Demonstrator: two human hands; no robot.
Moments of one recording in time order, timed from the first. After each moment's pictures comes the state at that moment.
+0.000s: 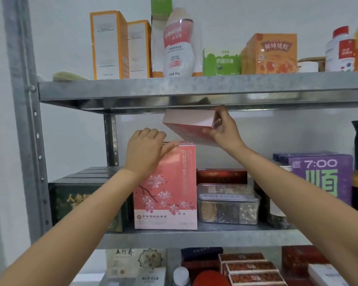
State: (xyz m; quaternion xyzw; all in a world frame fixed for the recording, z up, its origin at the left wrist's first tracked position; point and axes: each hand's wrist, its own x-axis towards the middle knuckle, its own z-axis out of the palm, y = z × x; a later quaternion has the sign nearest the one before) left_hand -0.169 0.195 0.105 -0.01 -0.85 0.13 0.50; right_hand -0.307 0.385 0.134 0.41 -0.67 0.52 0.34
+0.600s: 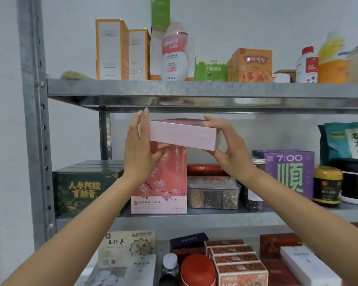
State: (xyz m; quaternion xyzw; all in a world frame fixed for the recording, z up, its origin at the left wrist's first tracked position) left_hand -0.137 0.219 0.075 -0.06 -0.77 -0.15 0.61; right_hand -0.191 0.449 0.086 0.55 -0.60 0.37 0.45
